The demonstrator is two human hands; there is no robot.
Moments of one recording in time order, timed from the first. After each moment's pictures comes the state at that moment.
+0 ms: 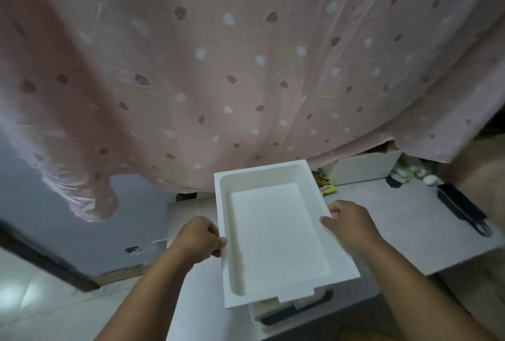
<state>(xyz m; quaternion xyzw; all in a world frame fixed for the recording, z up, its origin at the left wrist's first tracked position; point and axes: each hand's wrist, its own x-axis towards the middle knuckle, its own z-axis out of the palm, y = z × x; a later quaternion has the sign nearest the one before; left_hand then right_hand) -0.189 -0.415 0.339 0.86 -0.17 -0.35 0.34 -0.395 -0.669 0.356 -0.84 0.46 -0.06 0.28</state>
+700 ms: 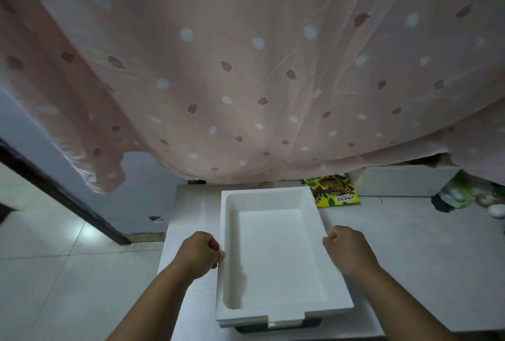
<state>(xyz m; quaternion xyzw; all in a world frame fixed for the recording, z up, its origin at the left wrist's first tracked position) -0.236 -0.462 0.285 0.90 -0.05 -0.32 0.28 -0.385 -0.754 0.276 -0.87 0.40 0.07 0.28</state>
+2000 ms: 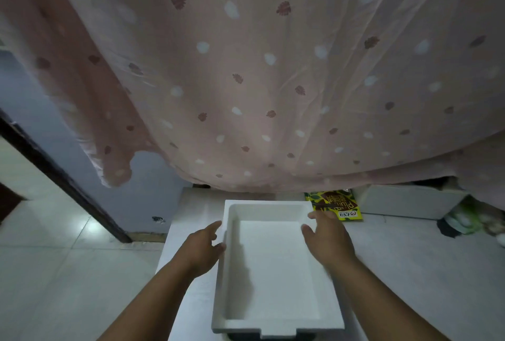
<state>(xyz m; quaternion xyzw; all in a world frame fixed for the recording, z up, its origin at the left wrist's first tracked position) -0.233 -0.472 0.287 0.92 -0.12 -0.26 0.25 -0.337 -0.744 0.287 -0.91 0.32 -0.01 0.26</state>
